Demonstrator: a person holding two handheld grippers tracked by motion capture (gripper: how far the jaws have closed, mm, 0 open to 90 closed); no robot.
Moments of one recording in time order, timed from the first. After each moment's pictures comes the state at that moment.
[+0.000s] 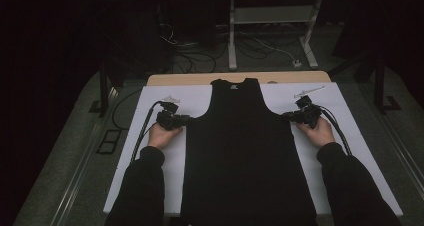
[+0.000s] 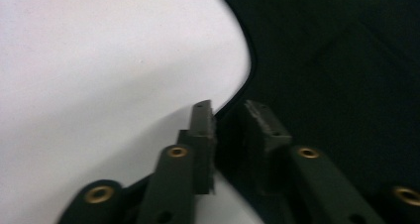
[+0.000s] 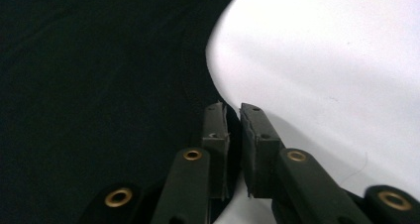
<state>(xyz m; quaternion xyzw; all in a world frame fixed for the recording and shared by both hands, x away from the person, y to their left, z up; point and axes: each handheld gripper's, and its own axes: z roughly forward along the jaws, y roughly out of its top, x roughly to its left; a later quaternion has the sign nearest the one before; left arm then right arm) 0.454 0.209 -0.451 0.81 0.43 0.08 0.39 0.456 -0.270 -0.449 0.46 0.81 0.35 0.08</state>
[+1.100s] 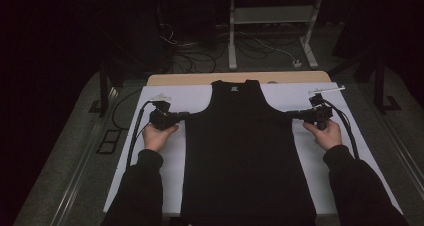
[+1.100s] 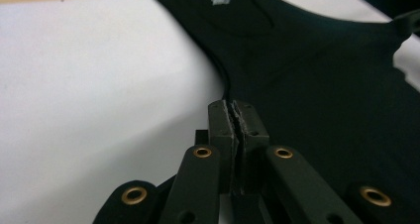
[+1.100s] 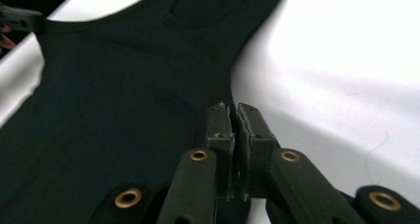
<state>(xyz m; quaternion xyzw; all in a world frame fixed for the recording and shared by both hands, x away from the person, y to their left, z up) 0.428 0.224 -0.418 0.77 0.43 0.07 0.47 0.429 -0.290 -0.421 0.49 0.75 0.44 0.02</state>
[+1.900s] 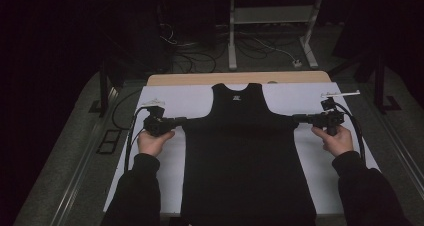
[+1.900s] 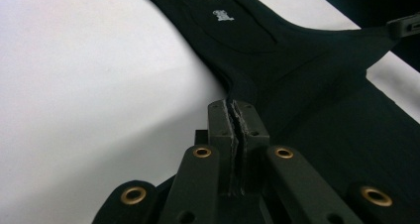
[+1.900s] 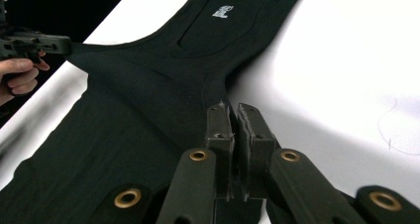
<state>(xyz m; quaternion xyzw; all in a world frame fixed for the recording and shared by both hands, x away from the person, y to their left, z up) 0.401 0.233 -0.412 0.76 0.43 0.04 0.48 0.399 -0.306 -0.409 0.49 0.73 0.47 -0.01</state>
